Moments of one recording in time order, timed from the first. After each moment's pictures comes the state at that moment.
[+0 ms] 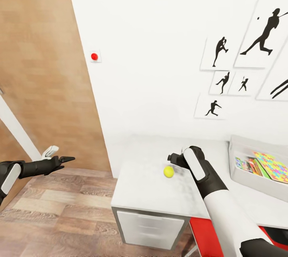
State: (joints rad) left arm -0.76 0.50 0.15 -0.75 0.39 0.91 -0.76; right arm -0.80 0.06 0.11 -0.97 -0.73 0.88 -0.62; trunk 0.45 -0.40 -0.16
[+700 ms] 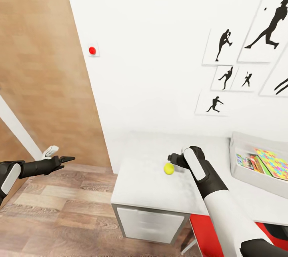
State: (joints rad) left arm -0.76 0.50 0.15 -0.75 0.39 0.91 -0.77; right arm -0.80 0.06 0.11 -0.97 -0.73 0.88 -0.61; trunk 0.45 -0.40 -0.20
